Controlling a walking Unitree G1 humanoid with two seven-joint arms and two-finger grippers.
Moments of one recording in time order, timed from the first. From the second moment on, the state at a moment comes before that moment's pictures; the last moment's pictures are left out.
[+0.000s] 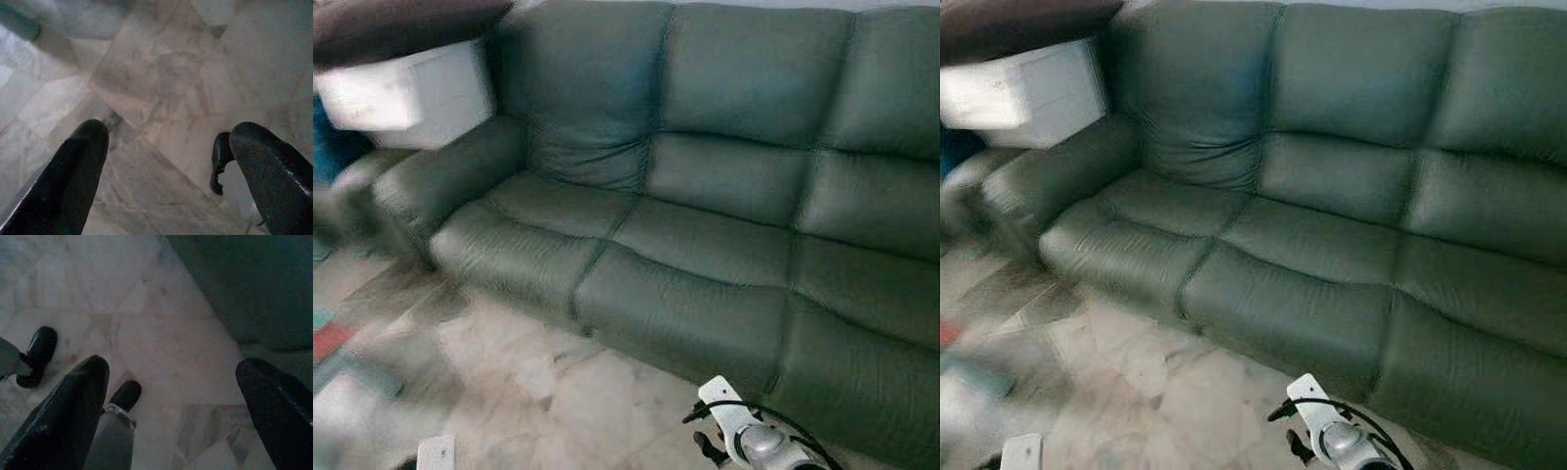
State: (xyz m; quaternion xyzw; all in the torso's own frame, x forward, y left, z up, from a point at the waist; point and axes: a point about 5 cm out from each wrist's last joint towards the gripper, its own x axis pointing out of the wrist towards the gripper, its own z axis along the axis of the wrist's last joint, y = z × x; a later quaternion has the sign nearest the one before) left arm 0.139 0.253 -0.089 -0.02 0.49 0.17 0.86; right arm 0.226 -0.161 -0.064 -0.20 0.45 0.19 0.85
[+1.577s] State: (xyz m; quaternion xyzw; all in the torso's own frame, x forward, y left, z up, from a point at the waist) left arm 0.129 0.256 -0.092 -0.03 0.50 0.18 0.85; right arm 0.230 -0.135 -0.062 -0.20 0.43 0.22 0.85
